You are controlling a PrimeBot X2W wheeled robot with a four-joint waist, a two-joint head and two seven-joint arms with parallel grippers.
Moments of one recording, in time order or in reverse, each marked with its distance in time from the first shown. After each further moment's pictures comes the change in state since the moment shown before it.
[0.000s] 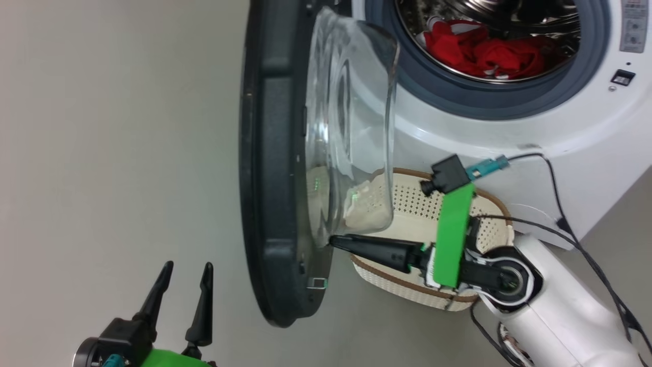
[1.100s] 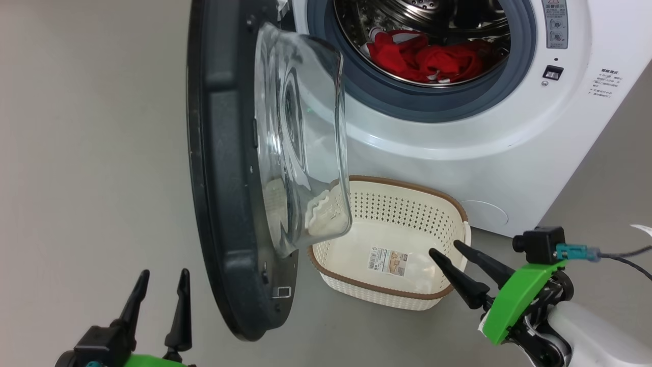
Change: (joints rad) left arm 0.016 0.003 0.069 0.017 -0.003 0.000 0.000; right arm 0.104 -0.250 0.261 0.204 -0.367 0.000 -0.820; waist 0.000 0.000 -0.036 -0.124
